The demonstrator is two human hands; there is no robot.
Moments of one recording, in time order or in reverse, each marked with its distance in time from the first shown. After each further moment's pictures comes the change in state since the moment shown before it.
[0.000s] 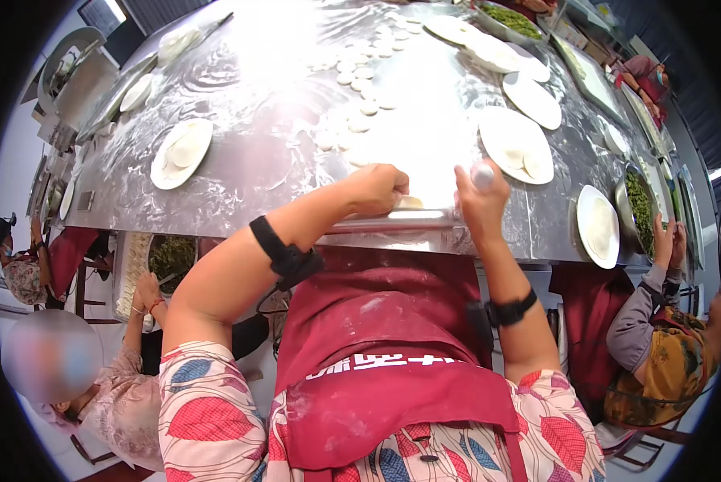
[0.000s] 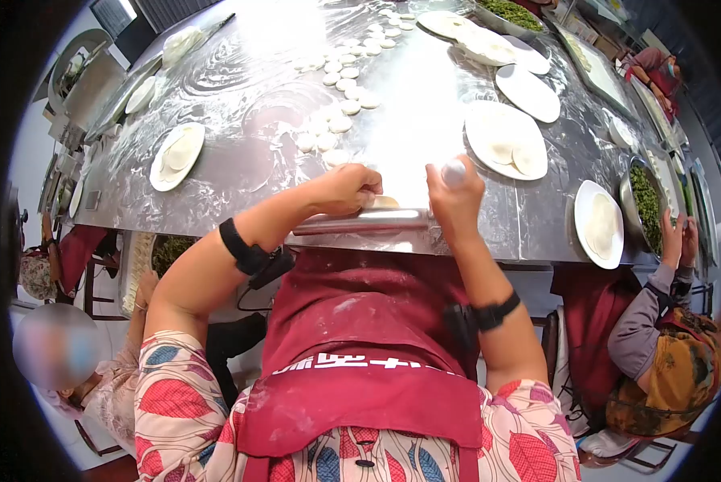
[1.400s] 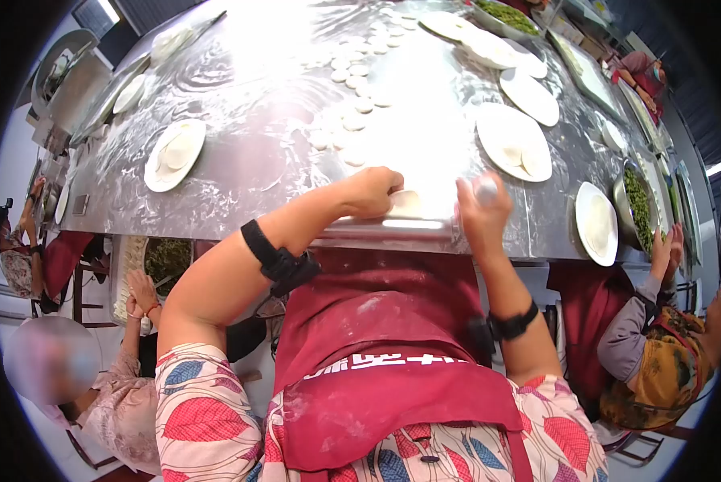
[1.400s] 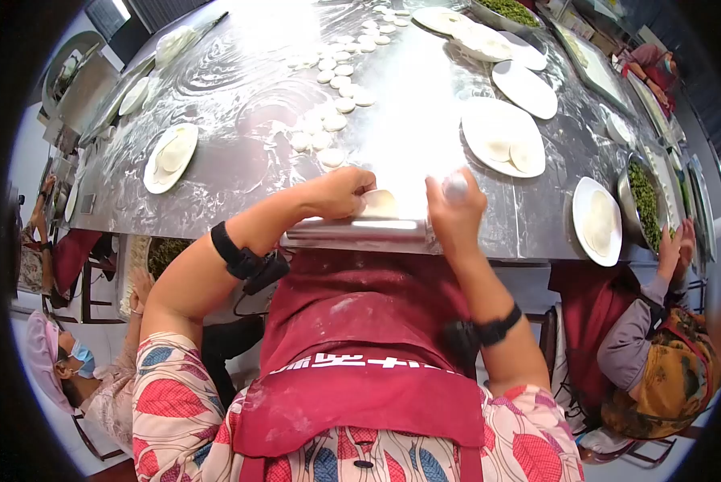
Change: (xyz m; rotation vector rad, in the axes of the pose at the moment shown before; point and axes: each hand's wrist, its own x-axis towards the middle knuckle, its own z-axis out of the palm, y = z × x) left_hand -0.003 0.008 -0.002 -0.062 -0.079 -0.106; right_hand -0.019 -0.017 -0.012 0.066 -0.011 0.078
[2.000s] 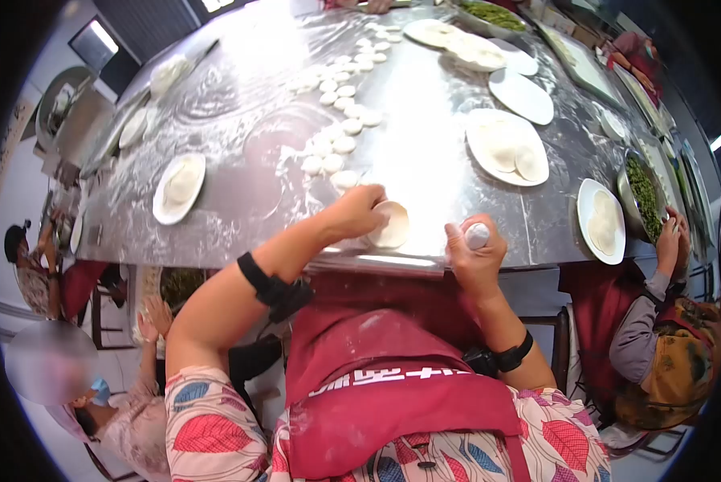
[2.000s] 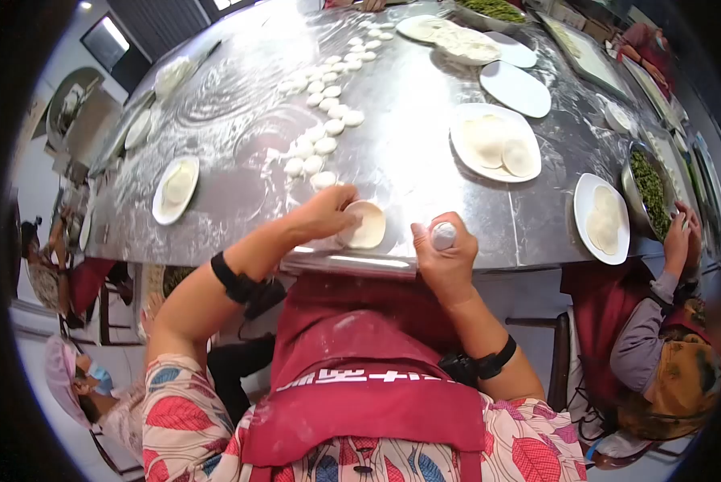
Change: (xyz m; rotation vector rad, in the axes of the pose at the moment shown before) left_hand 0.003 -0.011 0.004 -0.157 0.102 -0.040; right_hand -0.034 -0.005 -0.018 0.056 -0.020 -0.084
